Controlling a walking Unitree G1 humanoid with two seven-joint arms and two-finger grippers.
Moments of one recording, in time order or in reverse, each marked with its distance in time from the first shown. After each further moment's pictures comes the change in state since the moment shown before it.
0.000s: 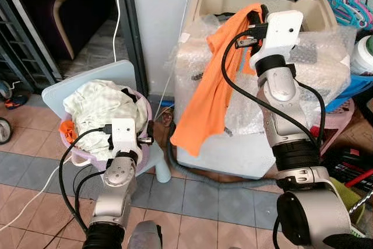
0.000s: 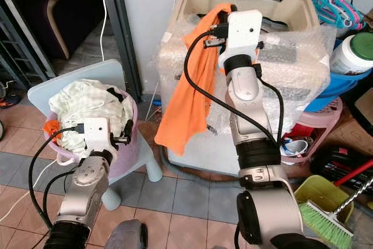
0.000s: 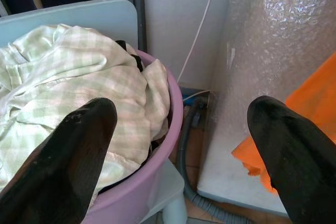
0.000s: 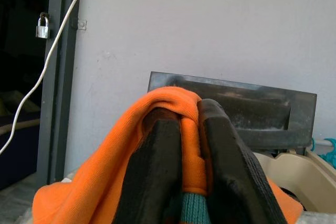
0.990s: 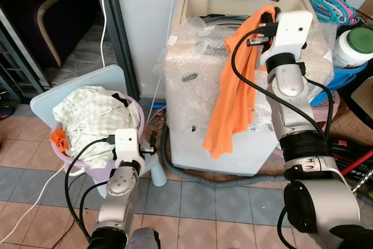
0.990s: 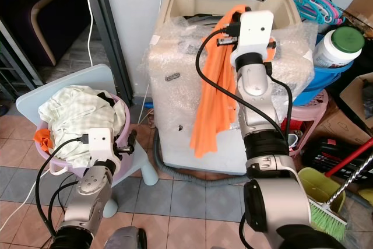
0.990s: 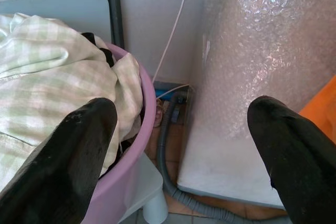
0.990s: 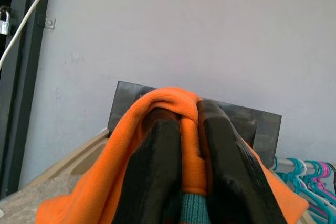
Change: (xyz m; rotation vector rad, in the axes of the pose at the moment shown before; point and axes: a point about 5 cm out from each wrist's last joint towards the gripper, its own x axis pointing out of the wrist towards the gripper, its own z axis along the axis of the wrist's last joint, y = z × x) left arm -0.003 -0.005 -0.015 -0.037 0.017 -0.043; right arm 0.036 -0.017 0.015 -0.073 -0.036 0.012
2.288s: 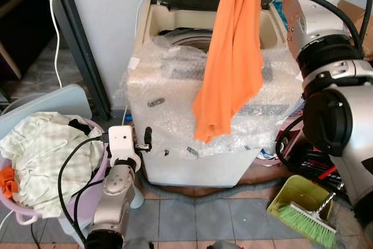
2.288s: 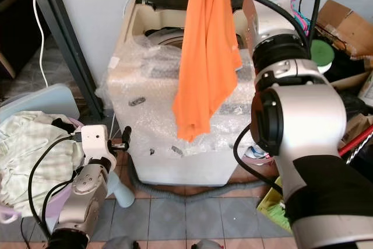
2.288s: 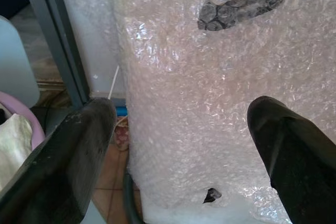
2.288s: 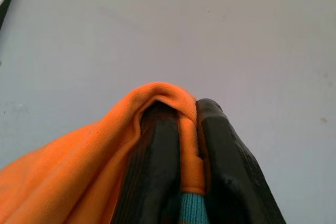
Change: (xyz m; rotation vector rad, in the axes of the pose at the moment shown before) left arm -0.006 0.005 0.002 -0.001 -0.006 0.051; right arm 0.075 -0.002 0.094 -0.007 -0.169 0.108
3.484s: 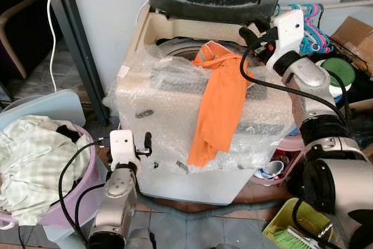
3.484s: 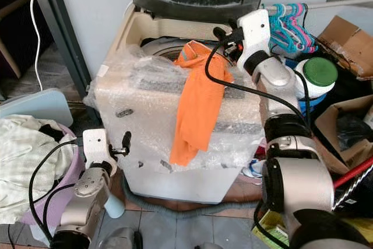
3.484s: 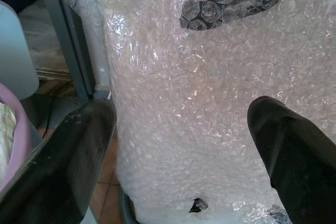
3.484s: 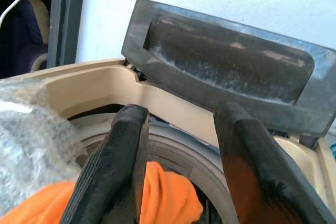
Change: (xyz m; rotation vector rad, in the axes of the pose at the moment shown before) left arm -0.002 -0.004 -0.007 0.009 0.051 0.006; right arm -0.141 -0.006 -0.125 0.161 0.388 0.341
